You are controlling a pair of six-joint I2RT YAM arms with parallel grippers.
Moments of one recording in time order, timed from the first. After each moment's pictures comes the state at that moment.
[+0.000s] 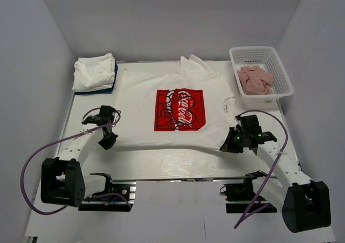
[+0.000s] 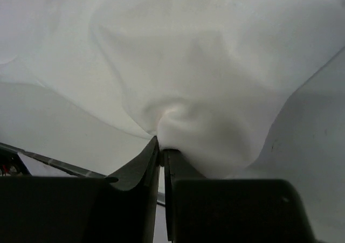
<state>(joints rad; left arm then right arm) -0.12 1.21 0.72 -0.86 -0.35 -0.98 0.21 0.97 0.51 -0.59 -0.32 0.47</state>
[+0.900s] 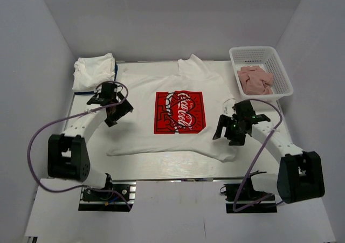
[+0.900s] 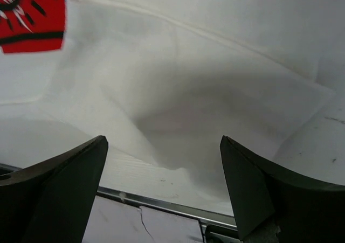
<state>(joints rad) -0.12 1.41 1.00 -0.62 -0.13 -0.76 0.23 1.23 0.73 -0.66 -0.23 0.46</state>
